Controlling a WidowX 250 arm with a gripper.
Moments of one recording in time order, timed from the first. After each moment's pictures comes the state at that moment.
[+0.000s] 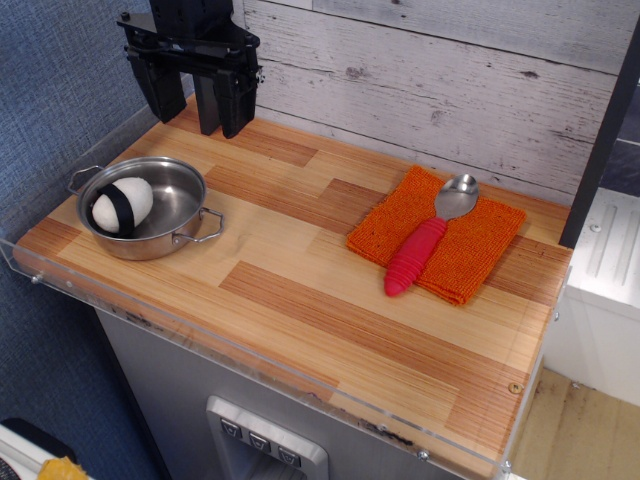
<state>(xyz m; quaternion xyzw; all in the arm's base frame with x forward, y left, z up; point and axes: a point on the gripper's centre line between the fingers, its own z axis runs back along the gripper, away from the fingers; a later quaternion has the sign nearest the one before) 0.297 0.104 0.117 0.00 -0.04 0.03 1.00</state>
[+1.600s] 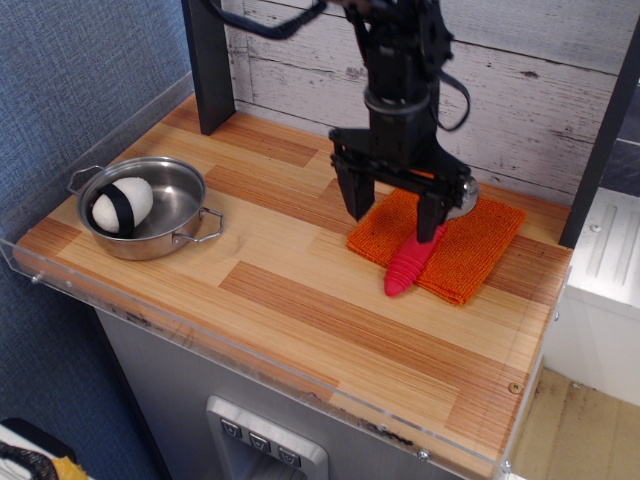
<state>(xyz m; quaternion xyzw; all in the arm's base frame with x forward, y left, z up) 0.343 -0.032 0.037 -0.01 -0.07 -0.03 1.00</state>
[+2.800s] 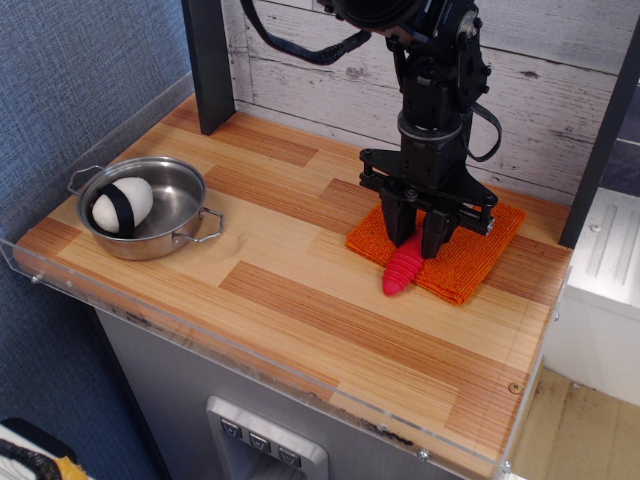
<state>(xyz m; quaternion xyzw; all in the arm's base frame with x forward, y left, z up) 0.350 -0.047 0.023 -0.01 -0.06 -0.06 1.00</state>
